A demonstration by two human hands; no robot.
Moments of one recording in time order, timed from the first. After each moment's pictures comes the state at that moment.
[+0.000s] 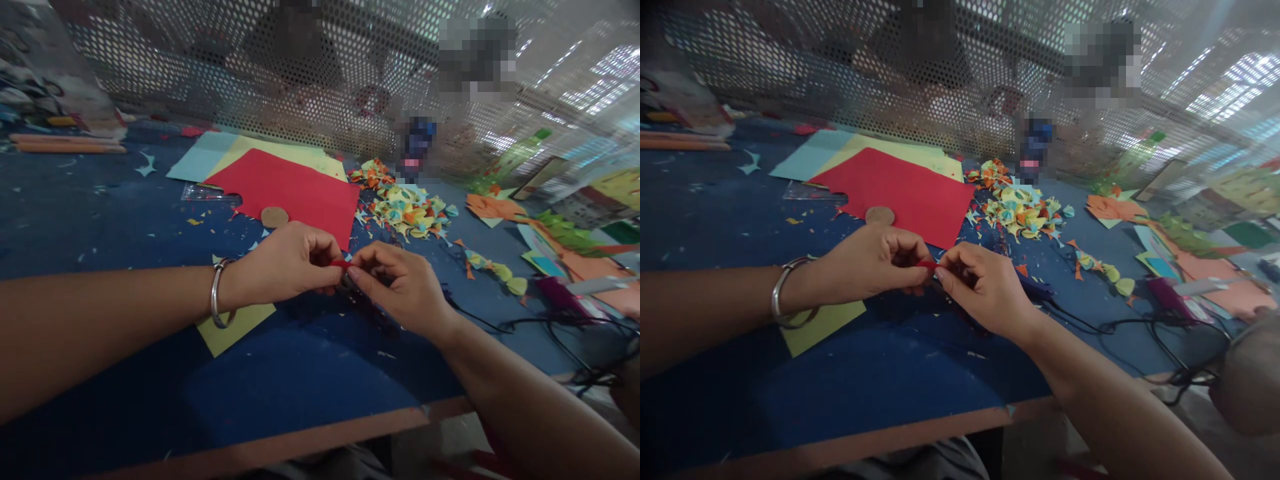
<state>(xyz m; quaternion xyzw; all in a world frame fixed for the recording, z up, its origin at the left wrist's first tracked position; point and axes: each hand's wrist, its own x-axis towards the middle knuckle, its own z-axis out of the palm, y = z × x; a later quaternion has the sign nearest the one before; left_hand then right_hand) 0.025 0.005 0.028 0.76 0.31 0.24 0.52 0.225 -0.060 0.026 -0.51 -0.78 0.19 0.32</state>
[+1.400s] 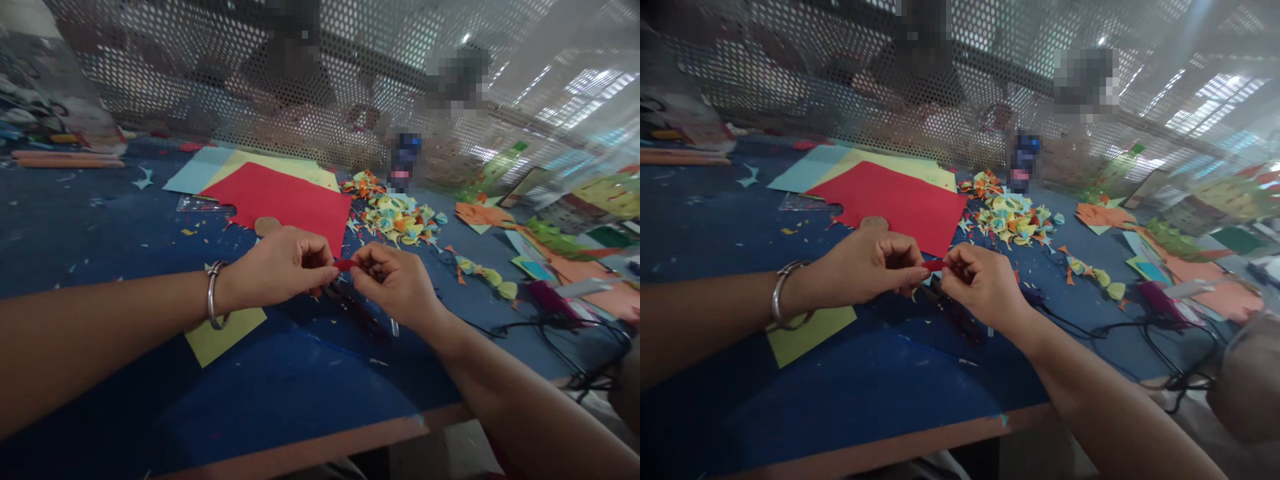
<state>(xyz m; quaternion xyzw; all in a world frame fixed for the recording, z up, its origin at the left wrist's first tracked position) 0.027 0.006 0.031 0.82 0.31 0.25 0.41 0.231 -0.053 0.025 -0.54 -0.74 0.17 0.36</state>
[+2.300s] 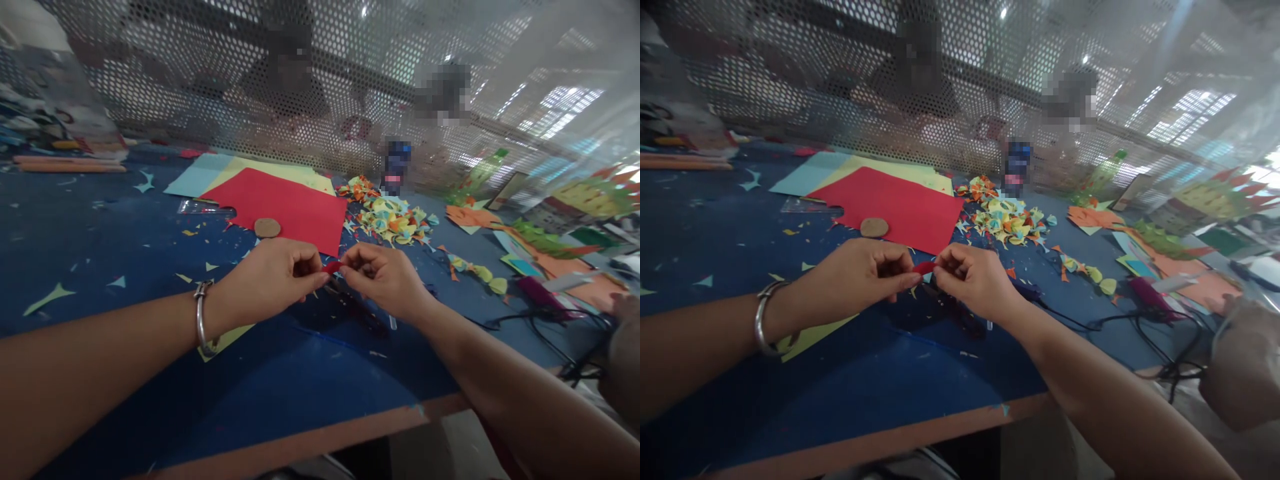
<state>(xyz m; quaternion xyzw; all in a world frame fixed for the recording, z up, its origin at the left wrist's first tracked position) 0.015 -0.016 0.024 0.83 0.36 0.24 0.36 0.228 -0.053 0.022 -0.53 -0.74 0.24 0.32</state>
